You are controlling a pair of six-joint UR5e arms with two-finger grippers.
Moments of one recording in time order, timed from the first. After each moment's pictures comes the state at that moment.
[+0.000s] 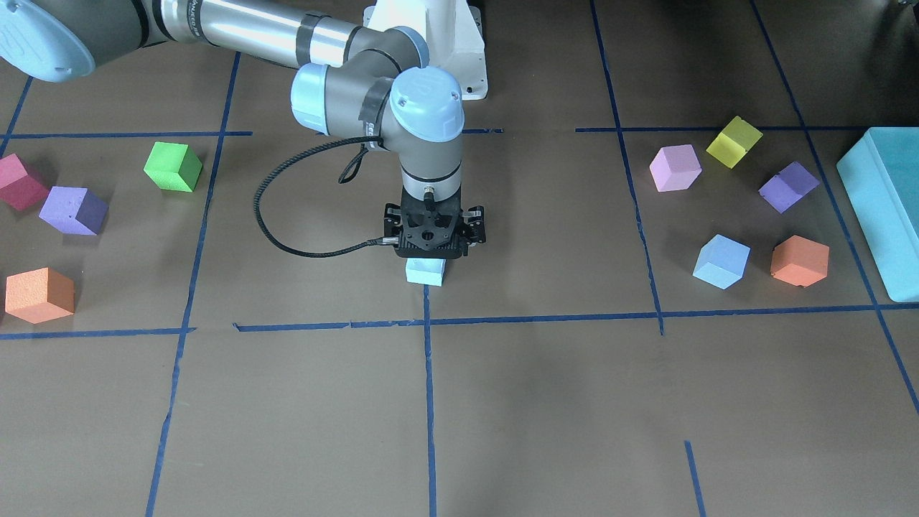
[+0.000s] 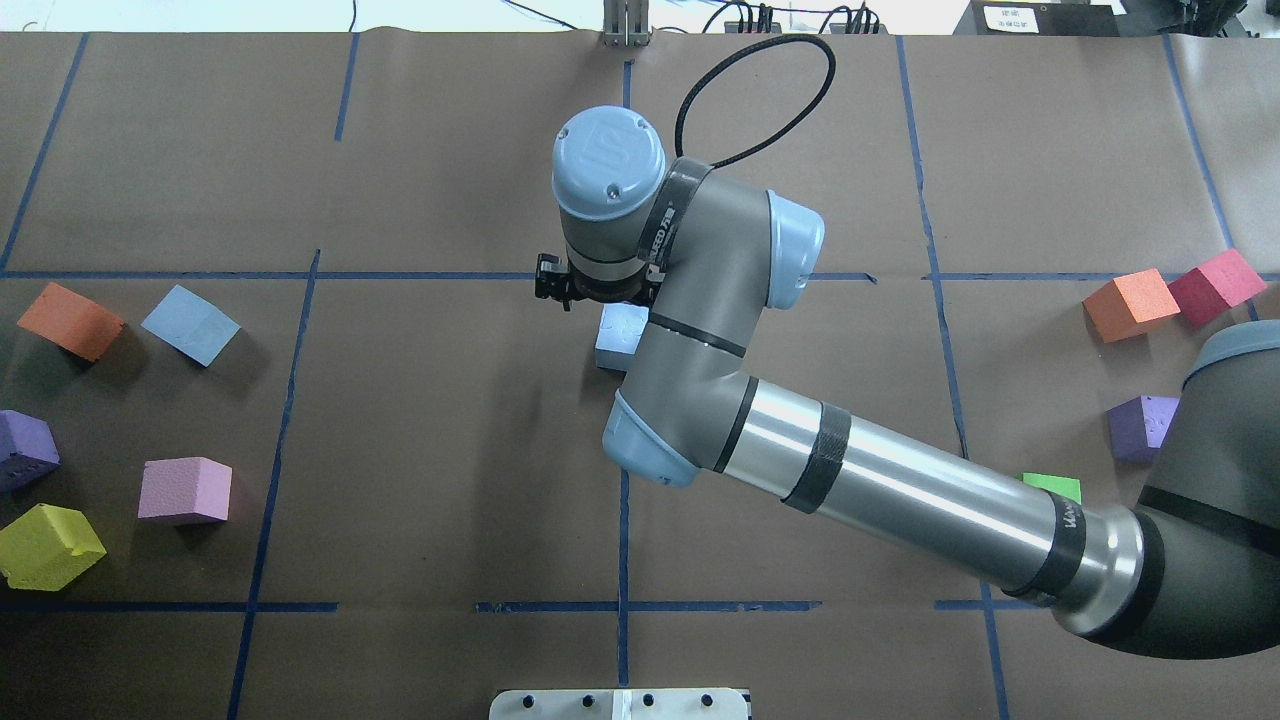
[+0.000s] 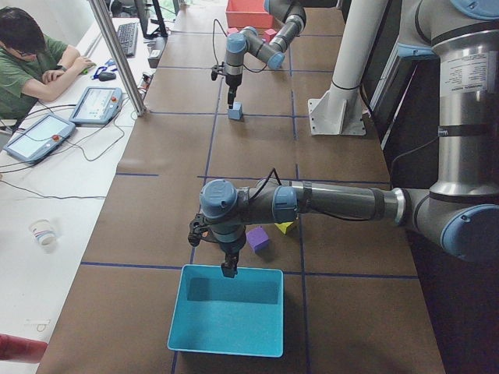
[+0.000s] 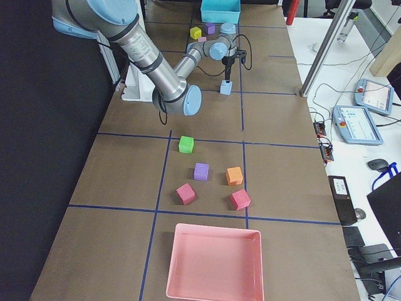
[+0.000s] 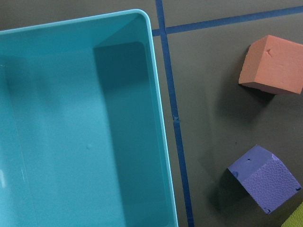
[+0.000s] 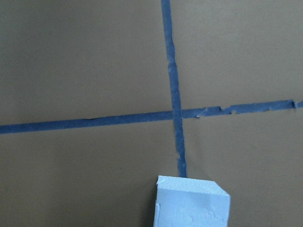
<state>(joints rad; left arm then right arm) -1.55 -1.47 -1.75 -1.41 -2.33 0.21 0.58 -0.61 1.37 -1.57 1.88 1.26</state>
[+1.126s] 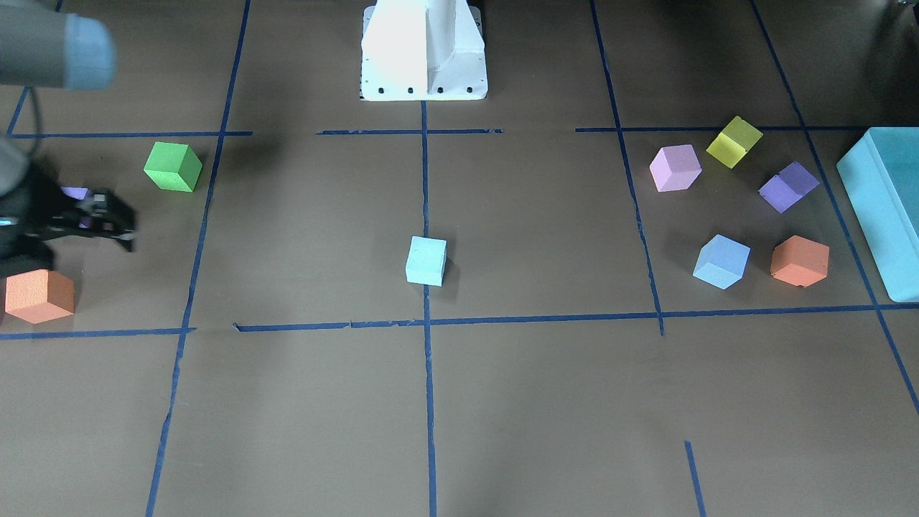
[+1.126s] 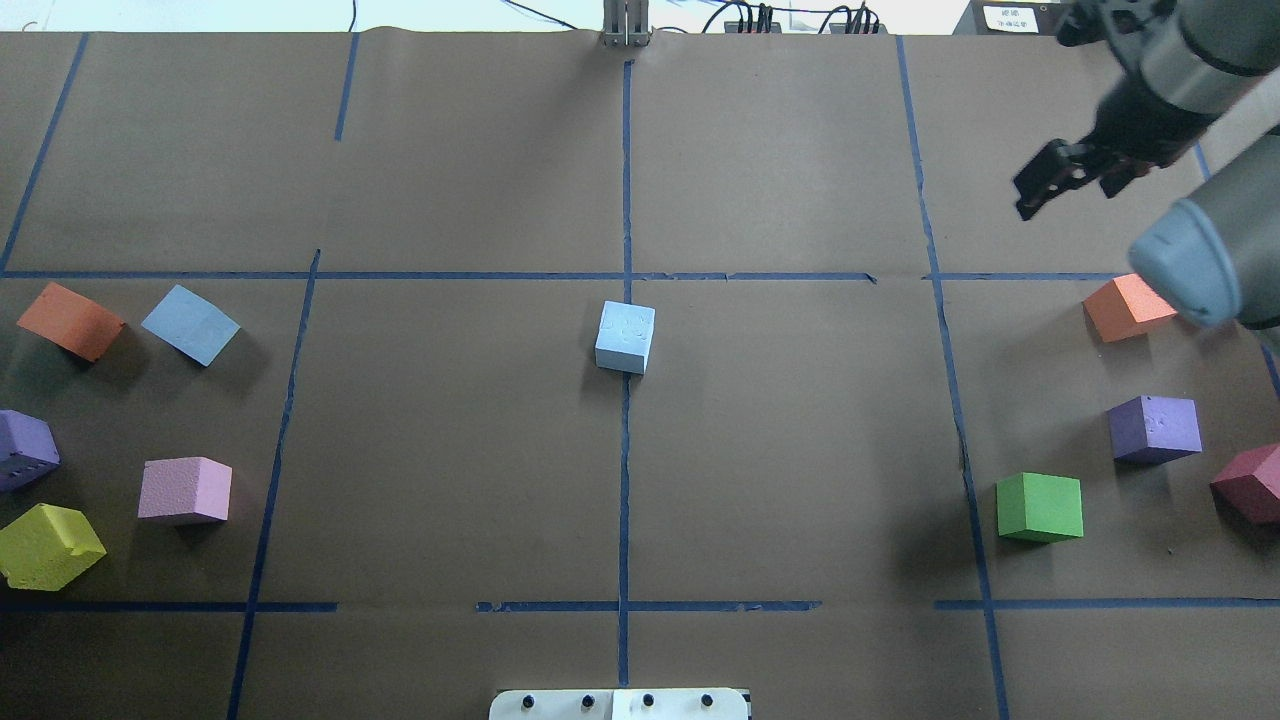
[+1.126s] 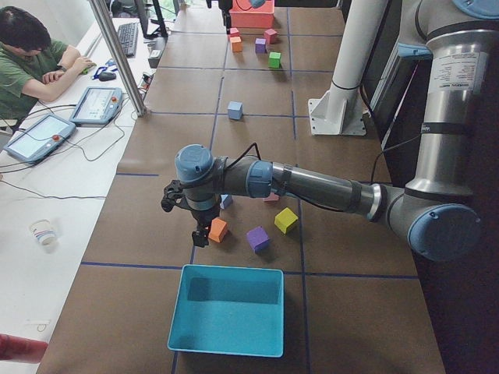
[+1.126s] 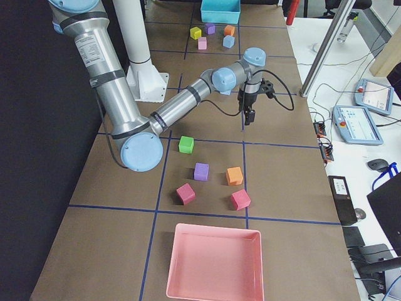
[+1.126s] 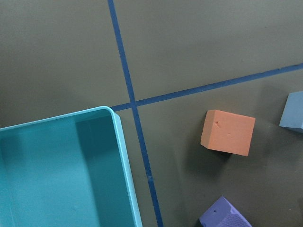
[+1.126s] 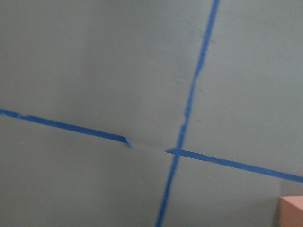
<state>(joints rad) -1.55 -1.61 -1.76 -1.42 -2.38 0.15 1.17 -1.28 1.85 -1.77 2.24 0.23</state>
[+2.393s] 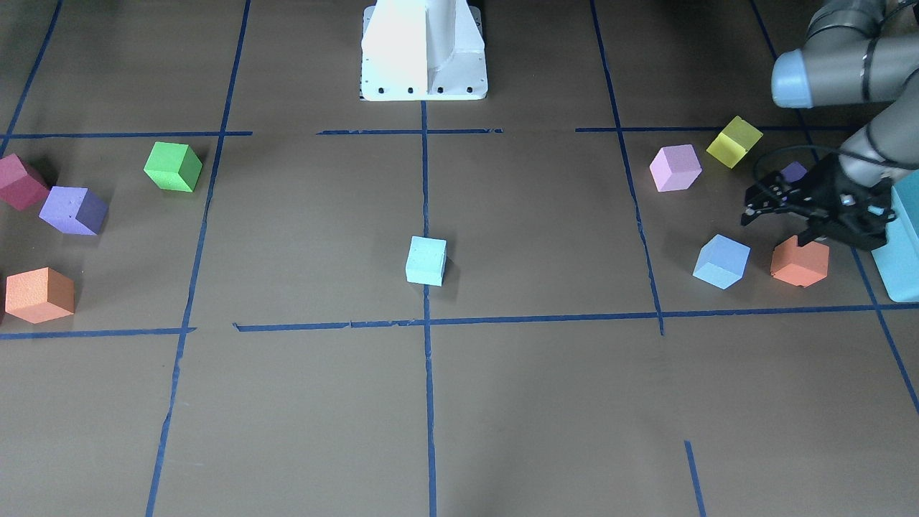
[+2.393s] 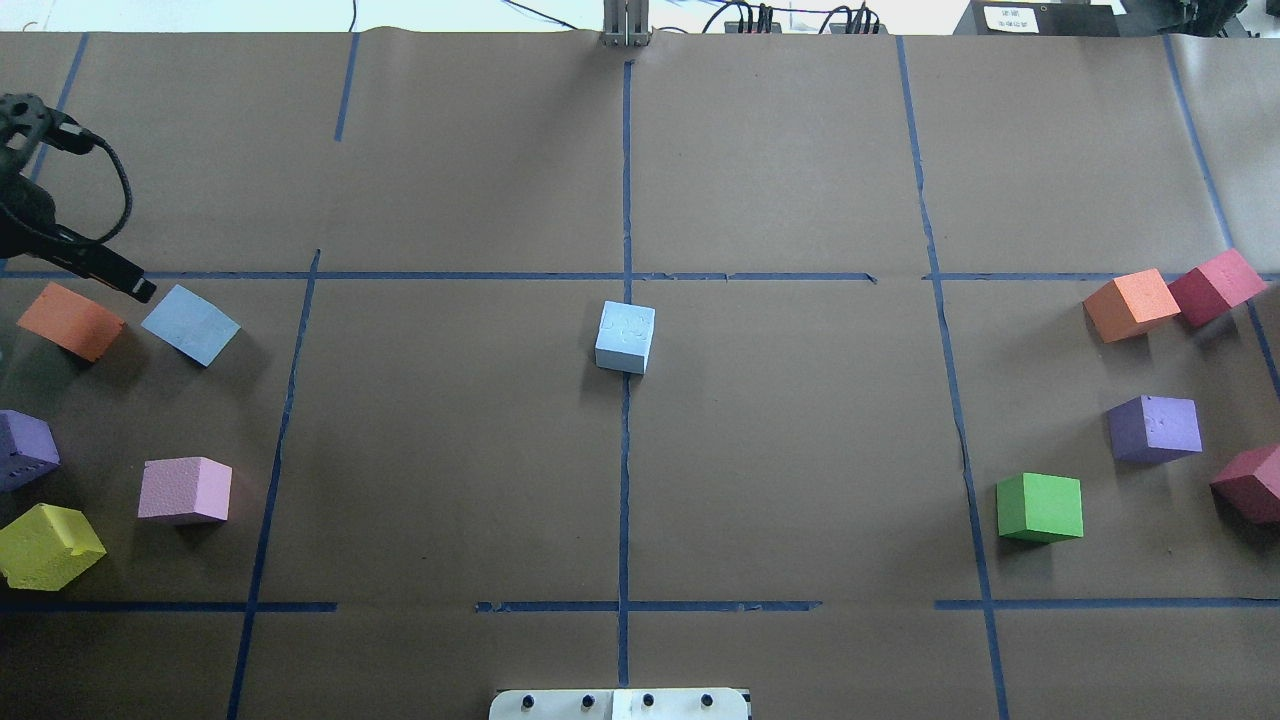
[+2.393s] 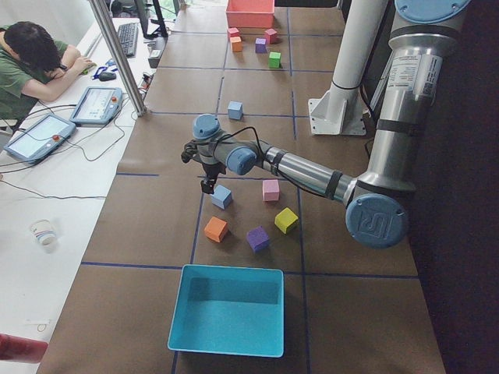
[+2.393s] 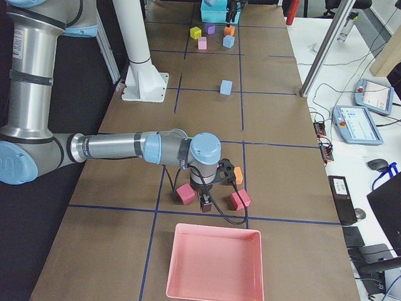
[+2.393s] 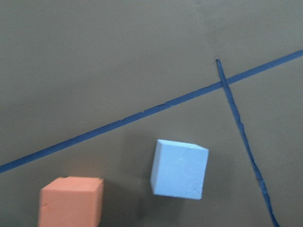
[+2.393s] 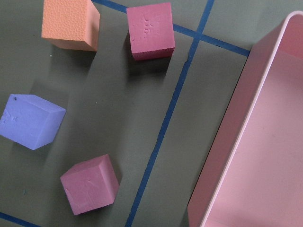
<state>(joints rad) -1.08 -1.72 -1.68 -1.87 -2.29 -0.31 1.60 -1.77 1.87 -1.77 2.33 -0.41</state>
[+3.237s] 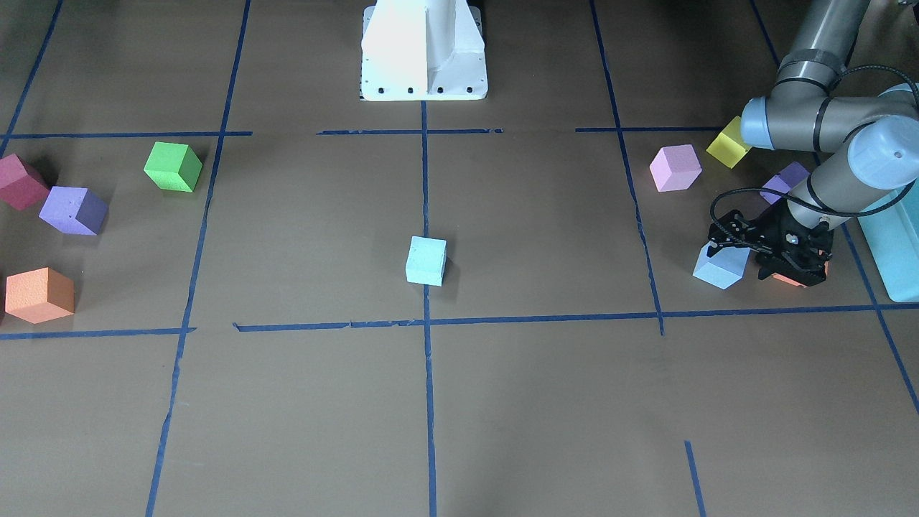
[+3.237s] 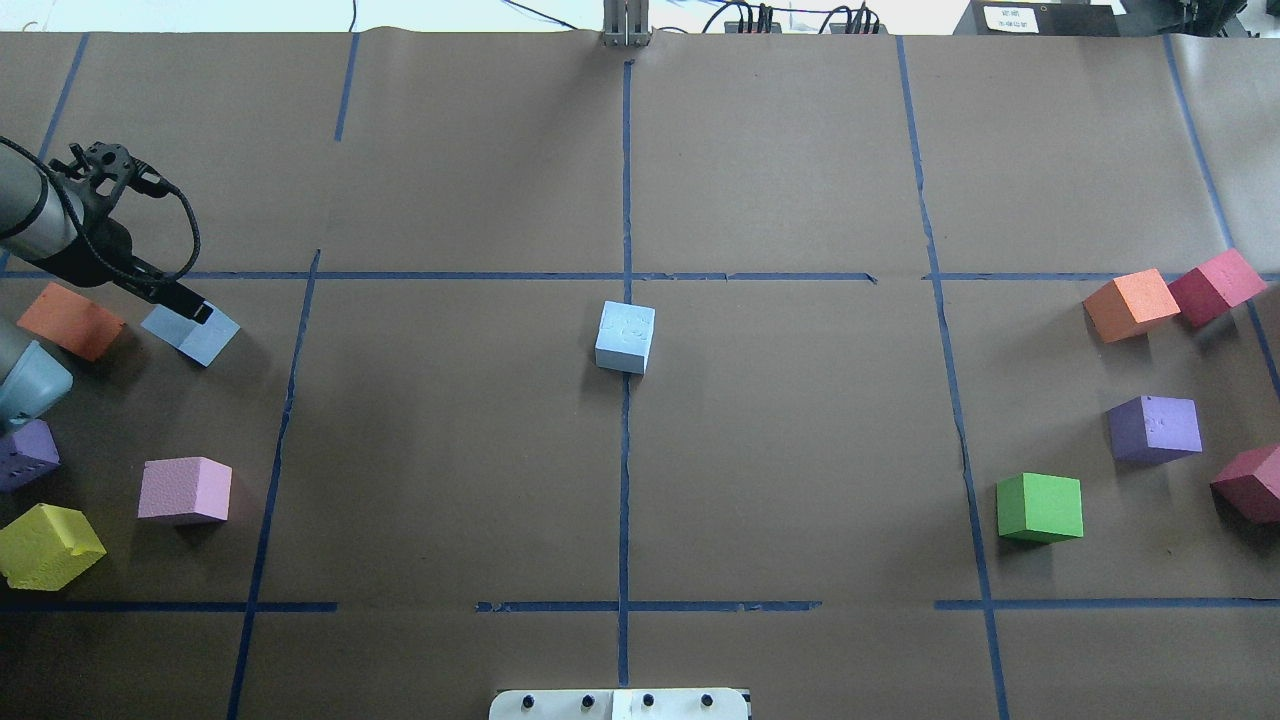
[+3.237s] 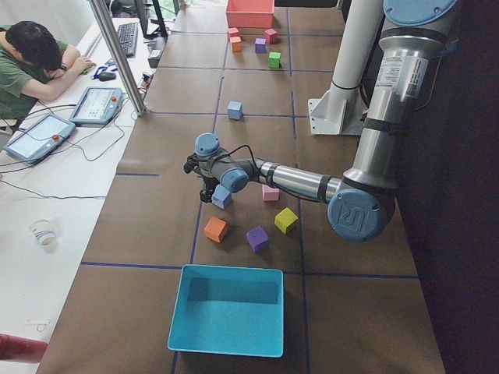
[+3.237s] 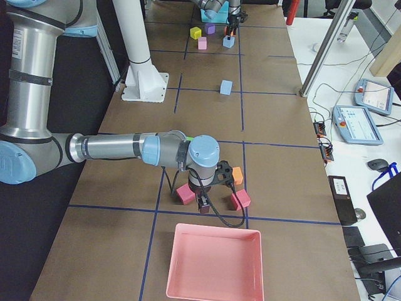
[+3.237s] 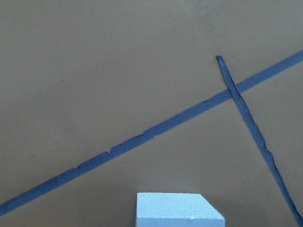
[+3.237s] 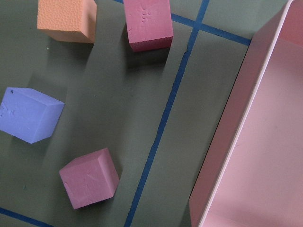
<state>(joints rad) -1.00 -1.76 -1.50 -2.06 -2.25 -0.34 1.60 -1.78 1.87 -1.77 2.33 -0.41</state>
